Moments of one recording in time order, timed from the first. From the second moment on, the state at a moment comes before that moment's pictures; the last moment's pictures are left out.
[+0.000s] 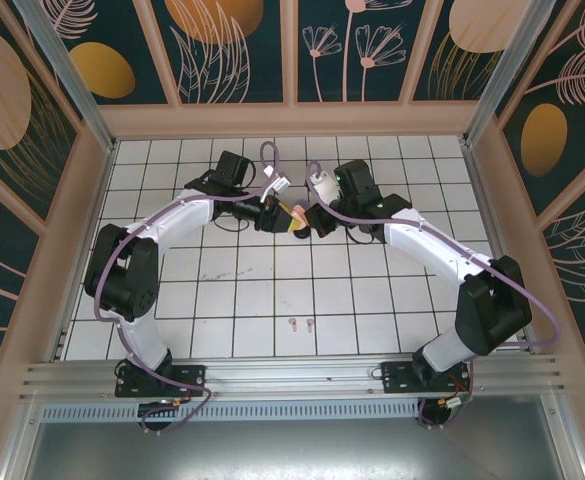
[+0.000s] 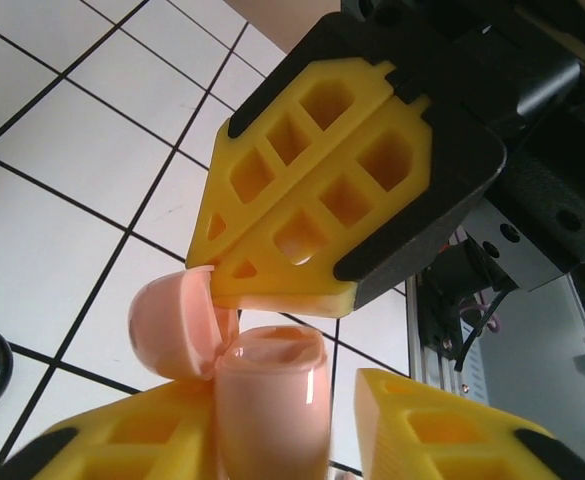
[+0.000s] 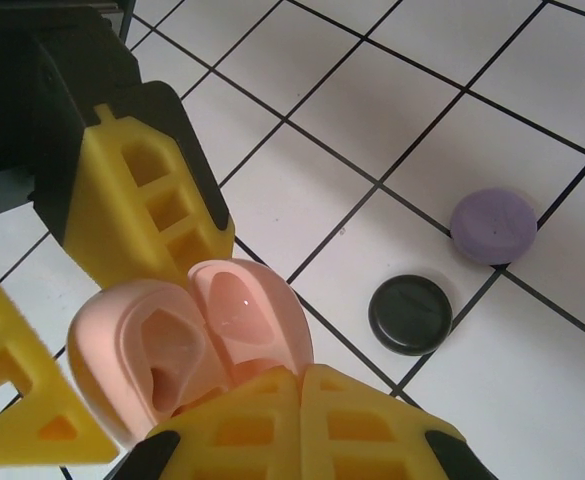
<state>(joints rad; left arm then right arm) -0.44 1.81 1.34 -0.44 1.09 0.14 0.58 1.52 1.17 -0.41 -0.34 -0.03</state>
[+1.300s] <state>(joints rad) -0.43 1.58 0.90 0.53 0.87 -0.34 0.59 1.17 0.92 -0.45 -0.16 0.40</state>
